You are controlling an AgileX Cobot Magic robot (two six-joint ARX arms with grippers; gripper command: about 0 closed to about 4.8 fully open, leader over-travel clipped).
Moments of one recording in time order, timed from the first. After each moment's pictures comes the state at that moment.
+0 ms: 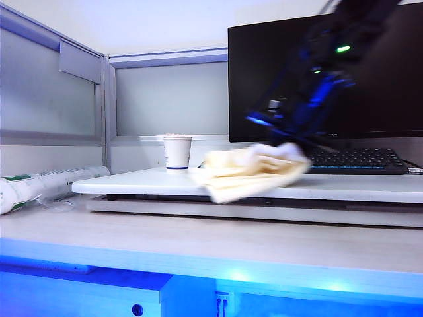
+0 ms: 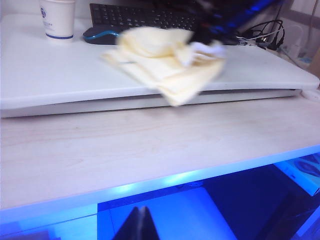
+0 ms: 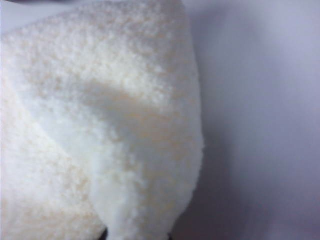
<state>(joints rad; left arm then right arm) -0.04 0.00 0.03 -0.19 0.61 -0.05 0.28 2.08 1.66 -0.37 -0.19 0.39</state>
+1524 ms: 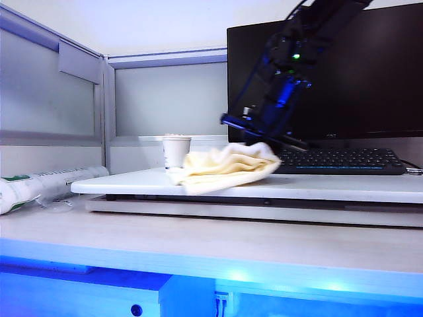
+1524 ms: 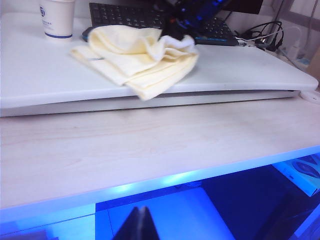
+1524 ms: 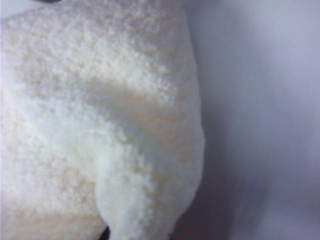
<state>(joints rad) -0.04 0.00 0.03 -0.19 0.61 -0.06 0.33 2.32 2.10 -0.69 -0.16 0.40</state>
